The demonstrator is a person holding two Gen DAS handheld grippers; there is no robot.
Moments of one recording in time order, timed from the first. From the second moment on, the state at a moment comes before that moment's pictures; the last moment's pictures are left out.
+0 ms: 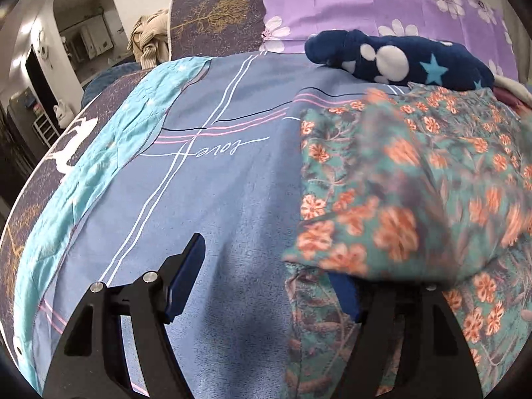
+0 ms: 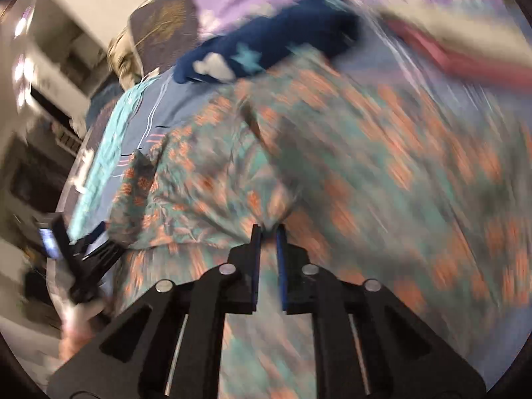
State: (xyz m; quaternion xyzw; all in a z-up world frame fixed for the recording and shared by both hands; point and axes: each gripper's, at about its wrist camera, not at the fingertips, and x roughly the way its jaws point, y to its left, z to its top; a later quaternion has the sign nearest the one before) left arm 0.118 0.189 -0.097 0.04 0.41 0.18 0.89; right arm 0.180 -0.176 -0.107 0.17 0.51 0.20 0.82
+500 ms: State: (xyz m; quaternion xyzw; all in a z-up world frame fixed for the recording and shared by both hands) left arm 0.120 0.184 -0.101 0.06 0.41 0.20 0.89; right arm 0.233 -0.169 -0.120 0.20 0.53 0.25 0.79
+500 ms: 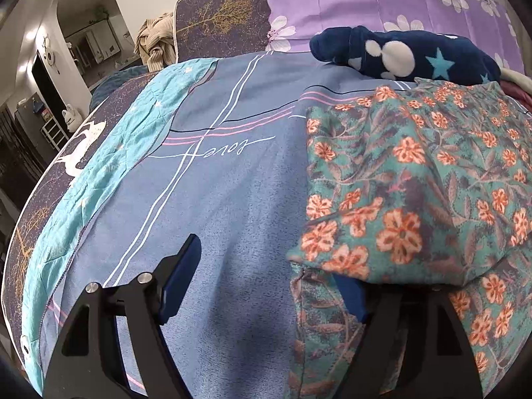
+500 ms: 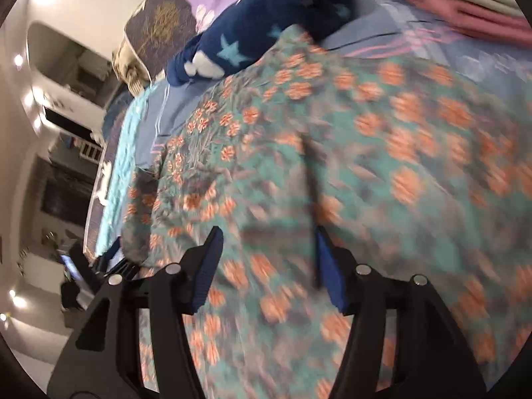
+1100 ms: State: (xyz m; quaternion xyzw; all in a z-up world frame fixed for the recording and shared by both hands) left arm 0.114 0.155 -0.094 0.16 0.37 0.24 0.88; right arm 0.202 -0.213 -0.090 0.13 0.46 0.09 0.87
